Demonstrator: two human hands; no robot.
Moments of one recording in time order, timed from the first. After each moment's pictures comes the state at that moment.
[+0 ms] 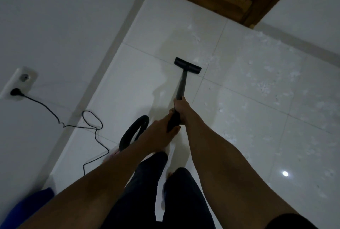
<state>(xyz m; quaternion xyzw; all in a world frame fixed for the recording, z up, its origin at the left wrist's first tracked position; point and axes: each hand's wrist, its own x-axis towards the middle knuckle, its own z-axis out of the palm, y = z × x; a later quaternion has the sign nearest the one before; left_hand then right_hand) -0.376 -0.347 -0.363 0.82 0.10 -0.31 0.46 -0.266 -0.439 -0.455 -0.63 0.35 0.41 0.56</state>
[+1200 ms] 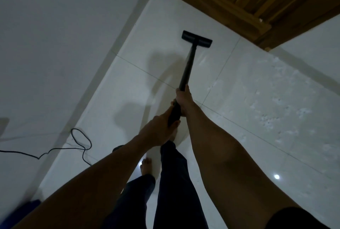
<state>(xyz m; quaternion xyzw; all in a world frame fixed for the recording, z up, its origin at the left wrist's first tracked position) -0.042 -0.323 -0.409 0.82 0.16 -0.35 0.43 0.074 -0.402 -0.495 -0.63 0.36 0.43 0.54</state>
